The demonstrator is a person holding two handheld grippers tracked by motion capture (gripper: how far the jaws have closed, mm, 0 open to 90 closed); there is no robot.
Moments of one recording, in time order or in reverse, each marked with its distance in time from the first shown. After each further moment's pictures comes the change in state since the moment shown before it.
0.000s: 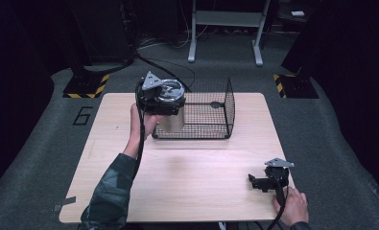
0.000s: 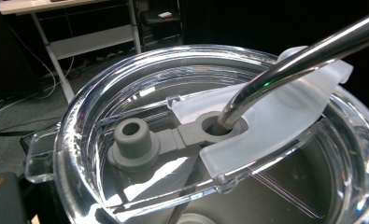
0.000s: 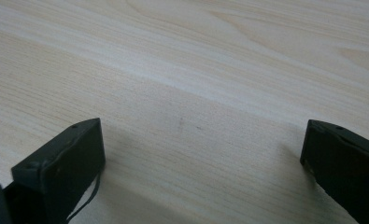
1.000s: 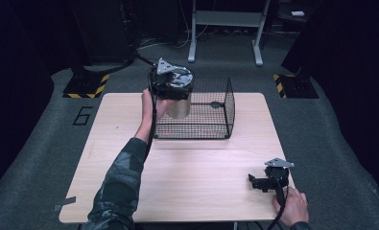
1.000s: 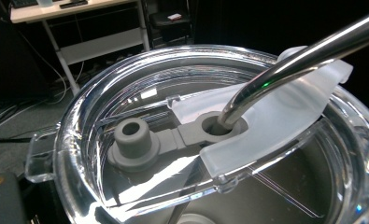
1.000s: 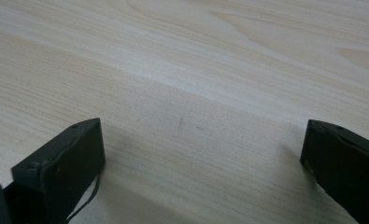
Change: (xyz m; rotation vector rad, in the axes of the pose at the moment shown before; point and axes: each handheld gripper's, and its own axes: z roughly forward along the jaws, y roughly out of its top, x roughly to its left) left arm 0.012 0.022 0.053 -0.005 0.041 0.009; right arm 0.000 0.000 0.000 -0.001 0.000 -0.002
